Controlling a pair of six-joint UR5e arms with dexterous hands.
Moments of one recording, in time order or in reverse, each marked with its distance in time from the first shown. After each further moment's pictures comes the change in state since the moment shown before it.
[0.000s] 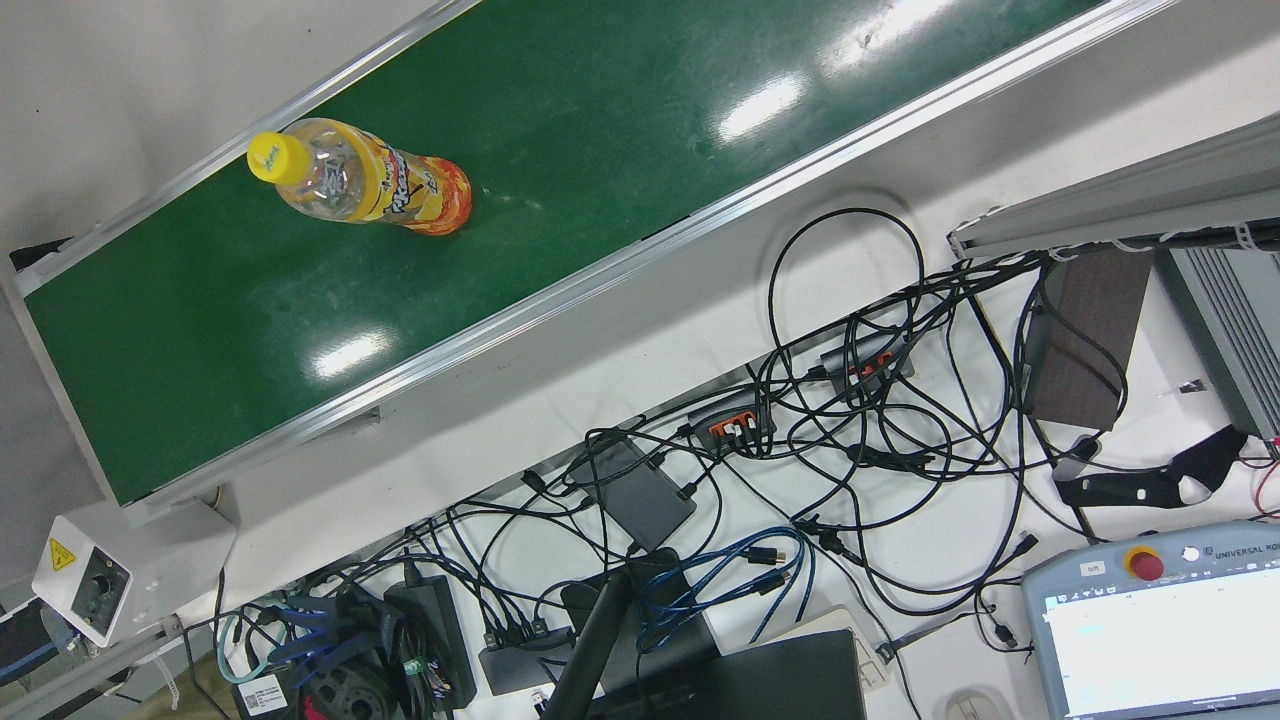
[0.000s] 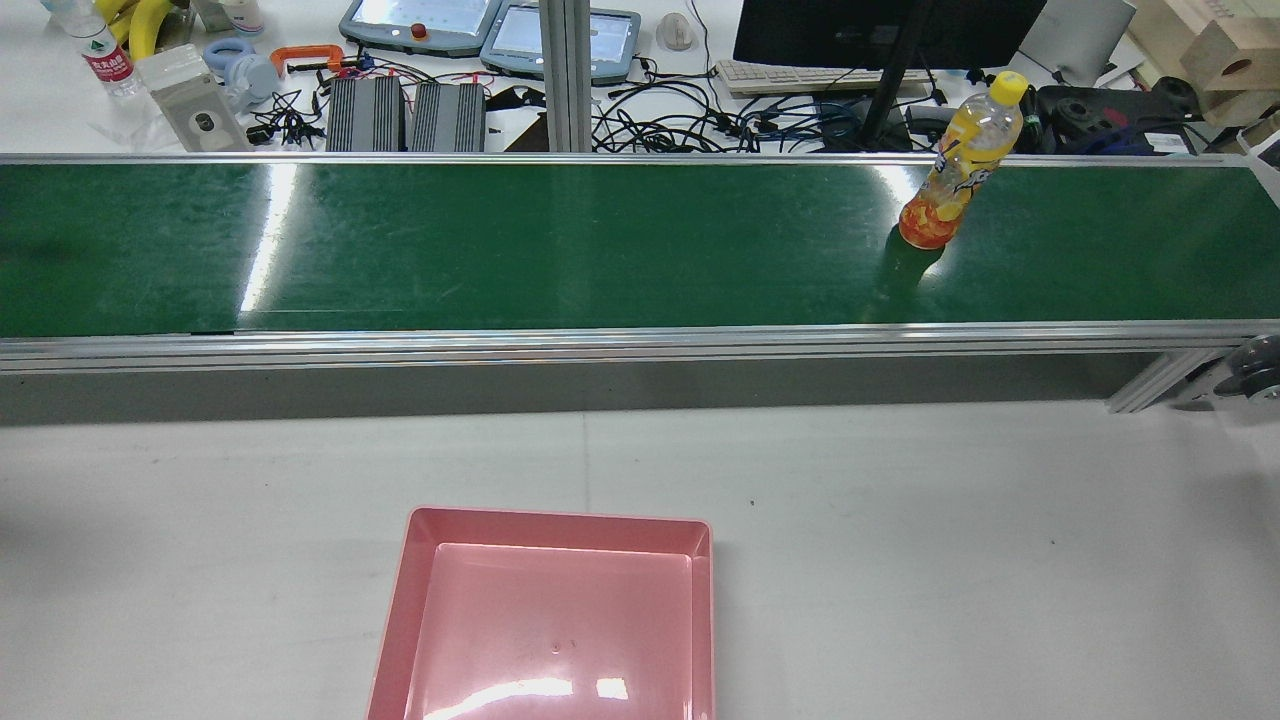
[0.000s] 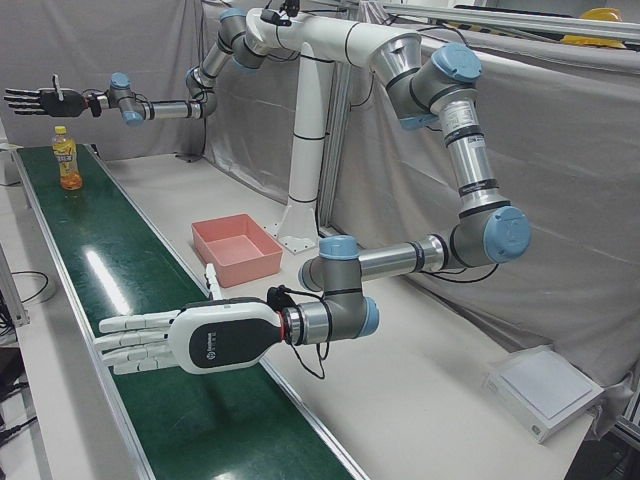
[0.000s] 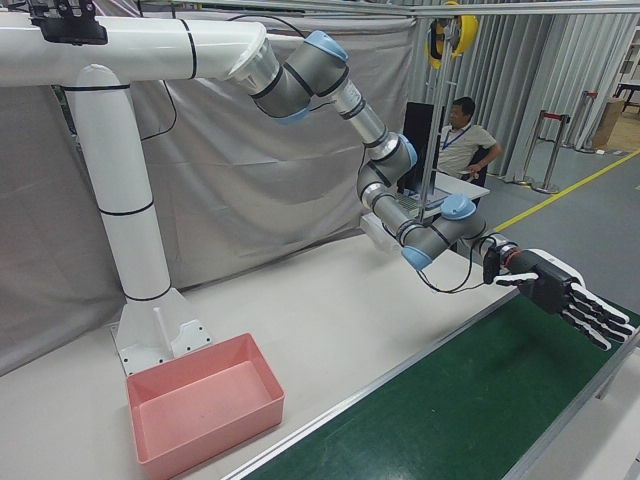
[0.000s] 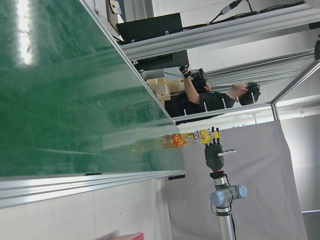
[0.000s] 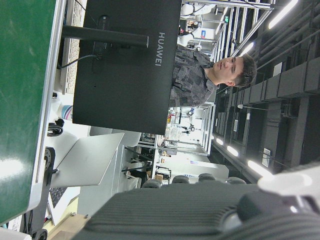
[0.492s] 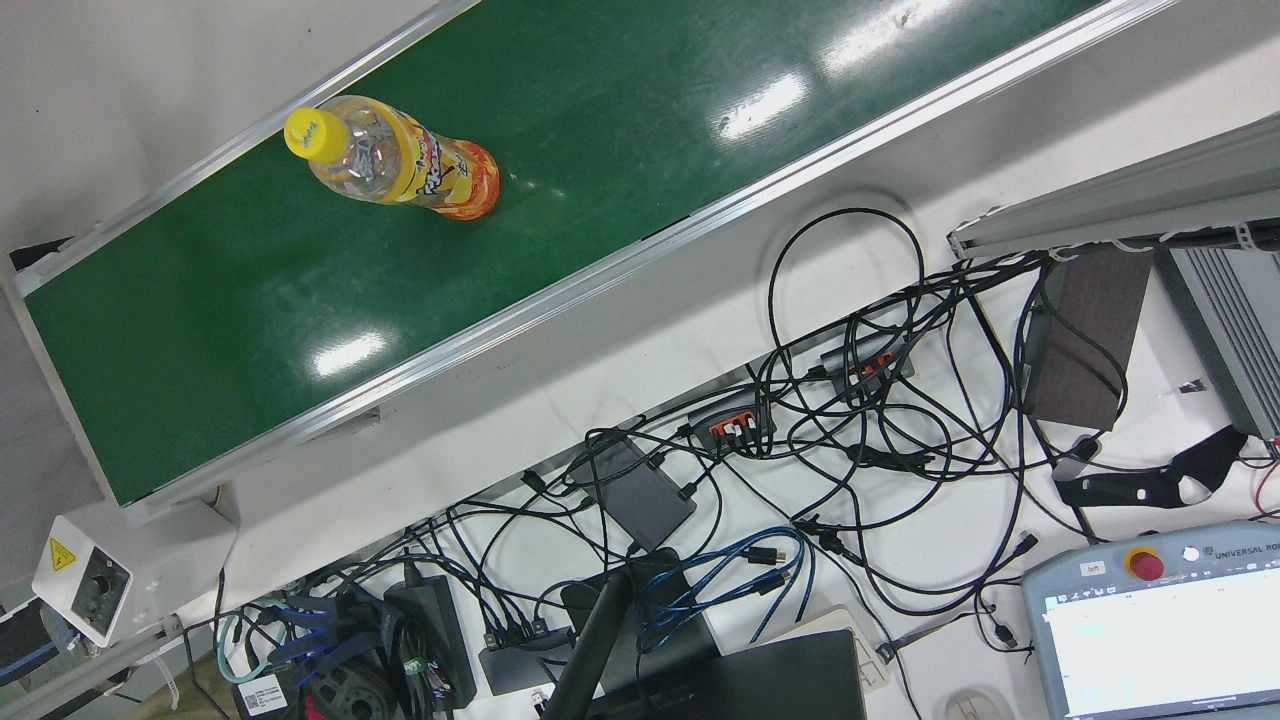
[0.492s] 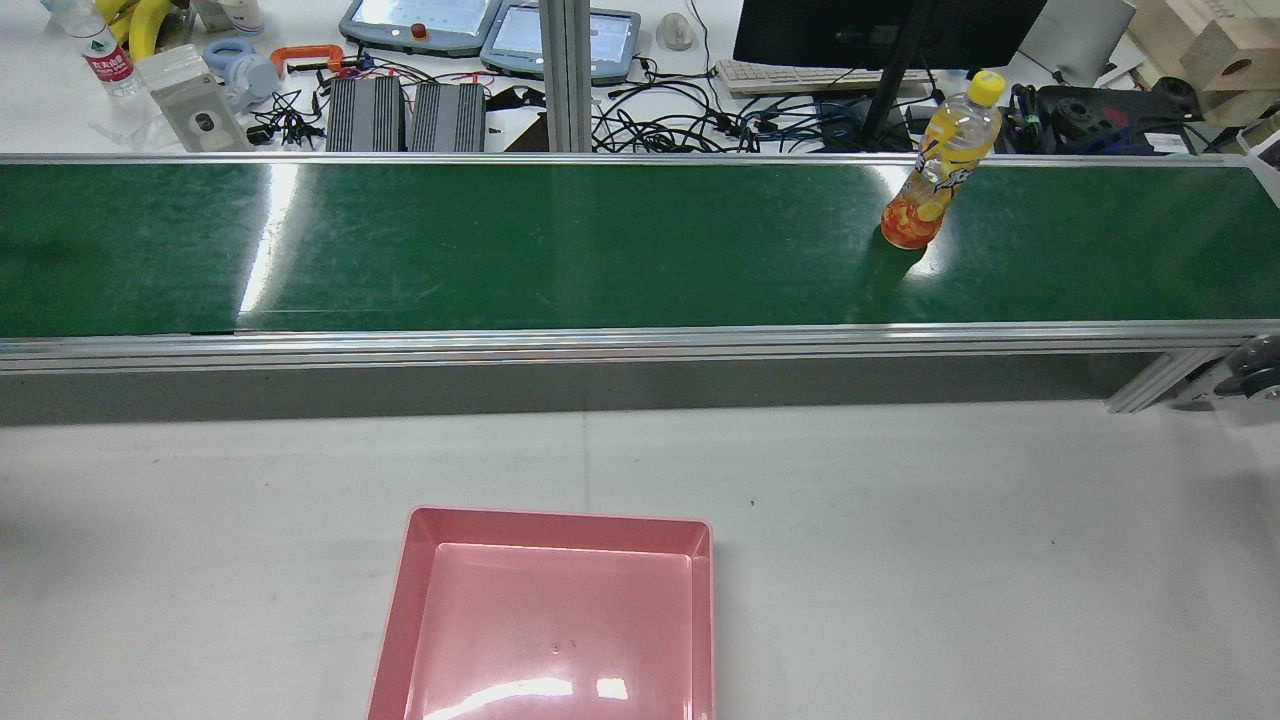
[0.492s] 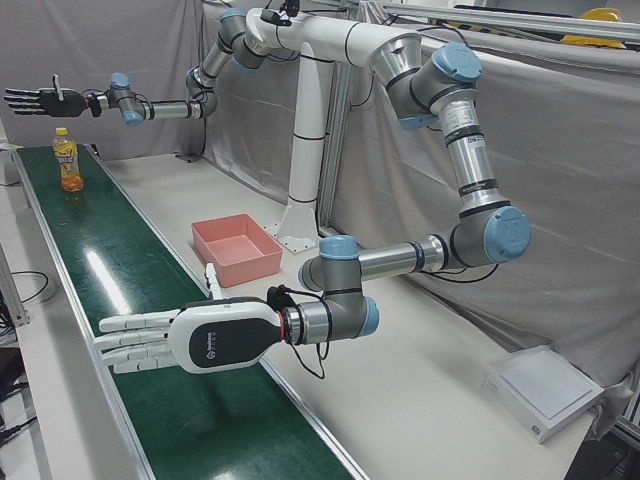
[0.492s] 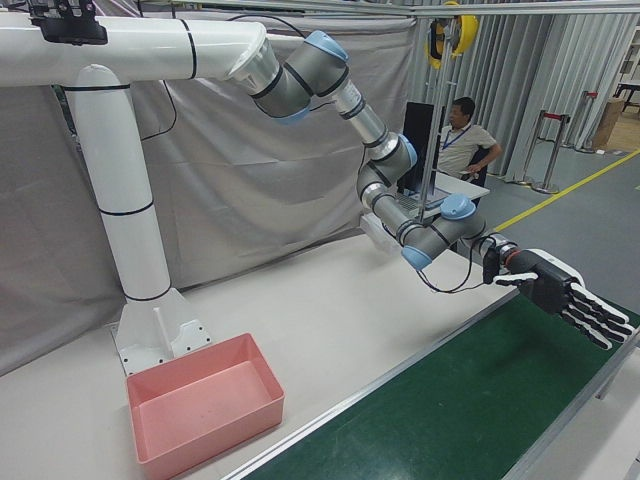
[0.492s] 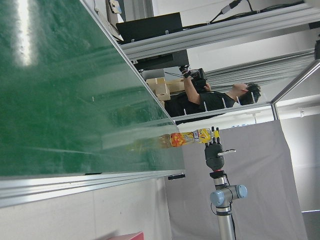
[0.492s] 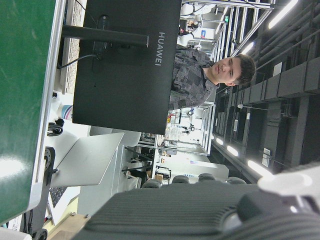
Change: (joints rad) left arm 0.000 0.001 -0.002 0.000 0.000 0.000; right arm -0.001 0.000 -0.001 0.000 0.000 0.000
